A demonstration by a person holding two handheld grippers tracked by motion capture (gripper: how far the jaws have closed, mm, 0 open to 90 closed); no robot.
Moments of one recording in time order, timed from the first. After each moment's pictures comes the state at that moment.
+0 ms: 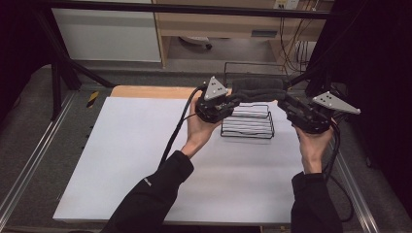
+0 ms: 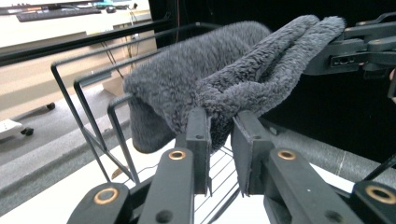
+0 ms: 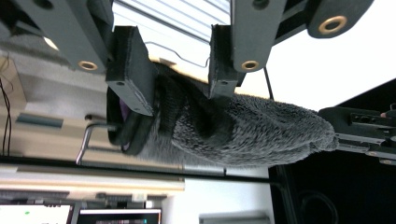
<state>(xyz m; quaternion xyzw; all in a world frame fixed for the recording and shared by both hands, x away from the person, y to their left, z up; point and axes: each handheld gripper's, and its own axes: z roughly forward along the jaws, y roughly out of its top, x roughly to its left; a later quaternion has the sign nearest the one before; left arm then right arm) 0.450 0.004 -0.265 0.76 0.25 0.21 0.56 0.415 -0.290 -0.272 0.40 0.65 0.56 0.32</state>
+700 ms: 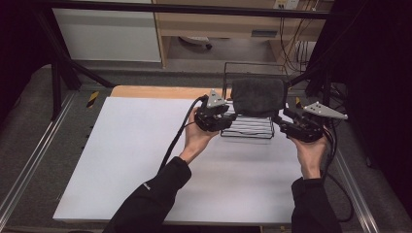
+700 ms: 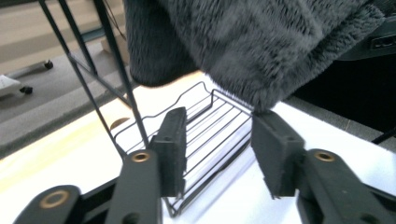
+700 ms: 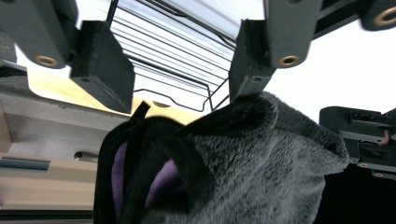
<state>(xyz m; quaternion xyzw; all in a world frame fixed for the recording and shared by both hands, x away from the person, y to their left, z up) 0.459 0.007 -0.308 0.79 0.29 0.19 0.50 0.420 -0.293 -0.311 0.44 0.68 0.53 0.27</state>
